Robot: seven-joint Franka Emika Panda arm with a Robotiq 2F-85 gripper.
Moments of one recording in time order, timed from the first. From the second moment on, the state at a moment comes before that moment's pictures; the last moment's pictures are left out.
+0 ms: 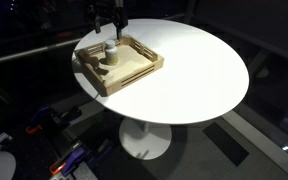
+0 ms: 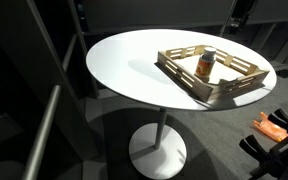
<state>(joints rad) 0.07 -0.02 0.04 -2.28 -0.01 2.21 -0.15</state>
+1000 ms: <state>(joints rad) 0.08 0.10 0.09 -2.23 0.07 2.29 -0.30</state>
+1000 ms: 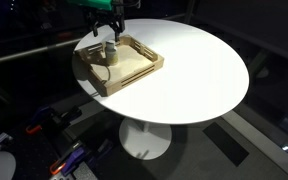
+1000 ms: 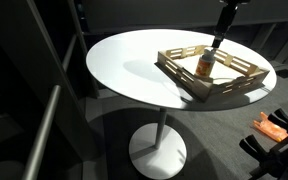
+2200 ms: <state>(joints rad) 0.09 0.16 0.09 -2.21 -0.03 2.34 -0.26</state>
